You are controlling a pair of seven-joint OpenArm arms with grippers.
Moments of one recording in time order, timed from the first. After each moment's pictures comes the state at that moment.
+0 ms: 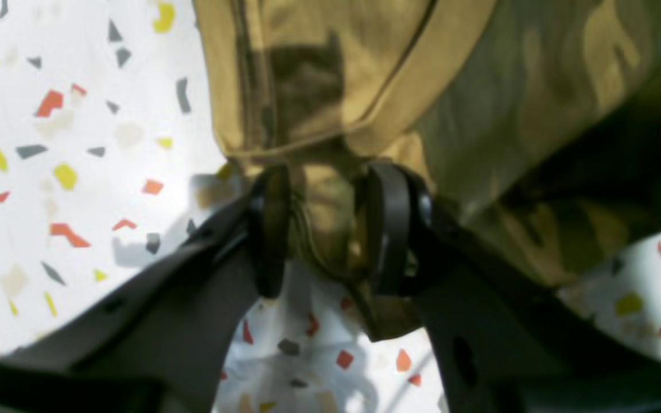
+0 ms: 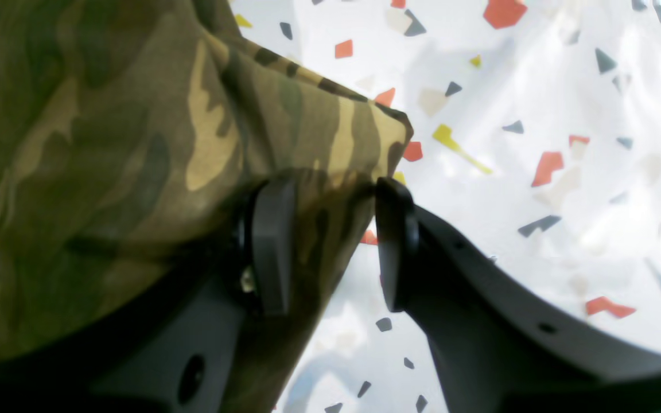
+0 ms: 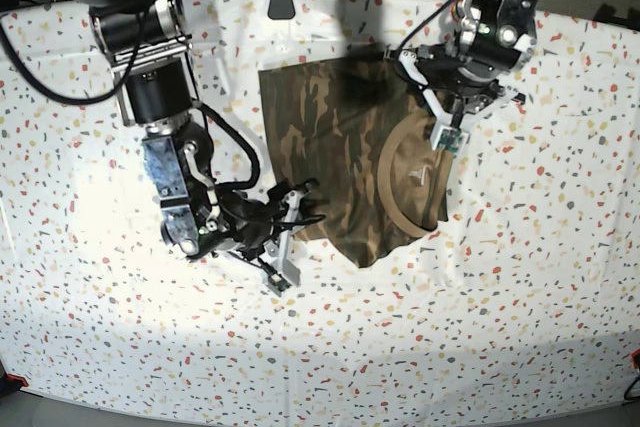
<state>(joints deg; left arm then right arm) 15.0 -12.1 18.3 109.6 -4.1 3.9 56.4 25.4 7.0 -14.5 64.7 16.6 32.9 -52.0</state>
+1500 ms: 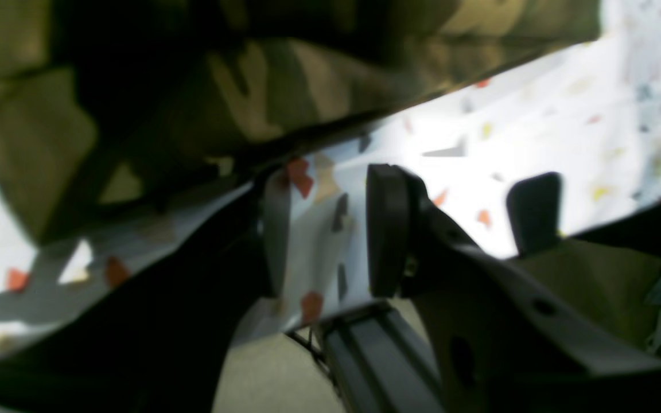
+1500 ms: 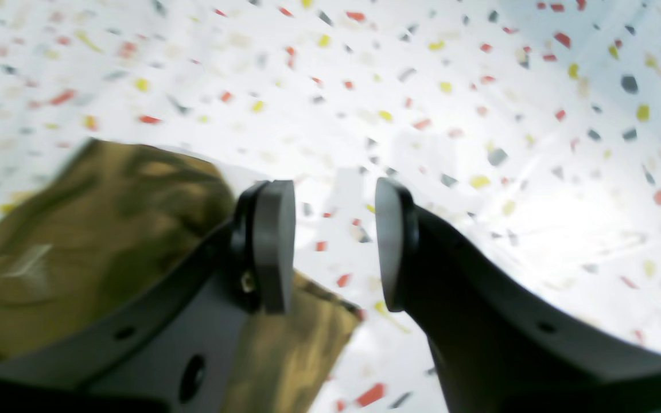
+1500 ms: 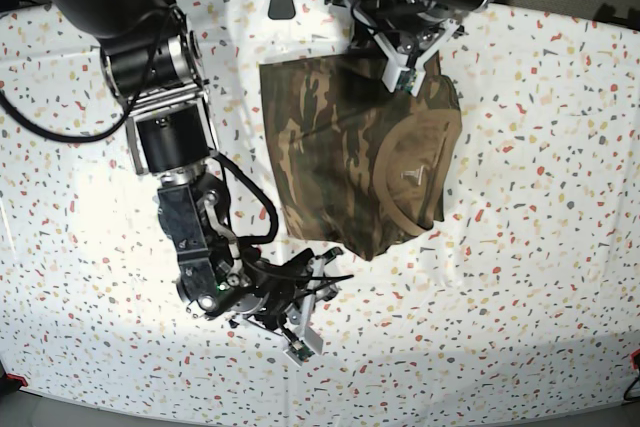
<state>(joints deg) 25.7 -2.3 18.2 107.7 -13.4 1.0 52.0 34.4 3.0 -14.3 60.7 9.4 31.5 -41.5</state>
